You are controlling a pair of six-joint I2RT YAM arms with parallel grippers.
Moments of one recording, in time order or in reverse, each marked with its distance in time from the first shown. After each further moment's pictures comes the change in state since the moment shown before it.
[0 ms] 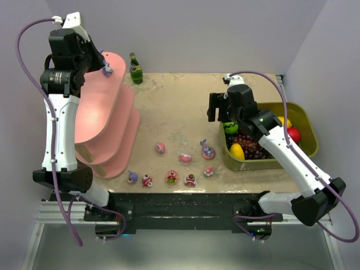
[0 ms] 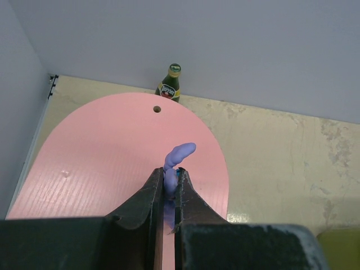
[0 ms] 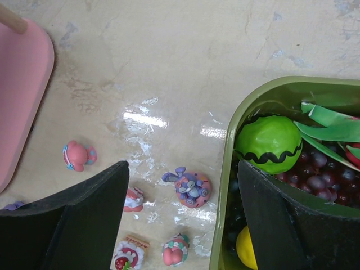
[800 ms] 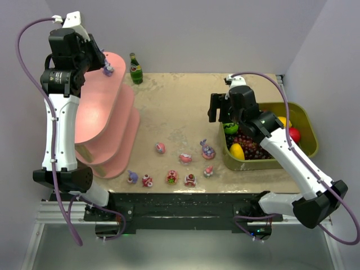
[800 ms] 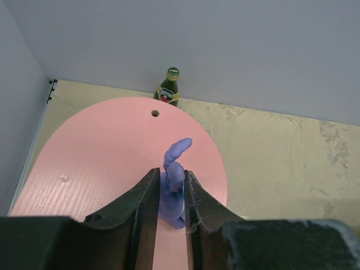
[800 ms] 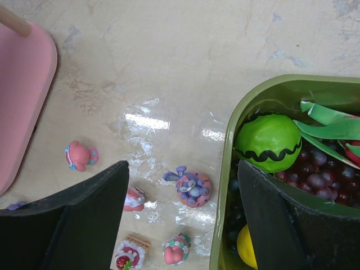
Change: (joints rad) left arm 0.000 0.001 -0.002 0.017 0.004 0.000; right arm 0.000 -0.024 -0.017 0.008 0.002 0.006
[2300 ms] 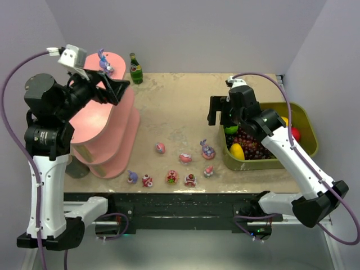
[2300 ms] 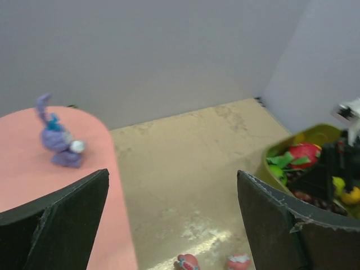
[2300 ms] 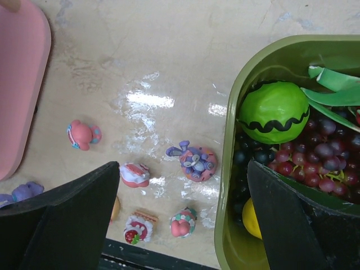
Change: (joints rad) left arm -0.018 -0.515 -0.433 0.221 0.418 0.063; right arm 0.000 0.010 0.045 -0.140 -0.028 0.067
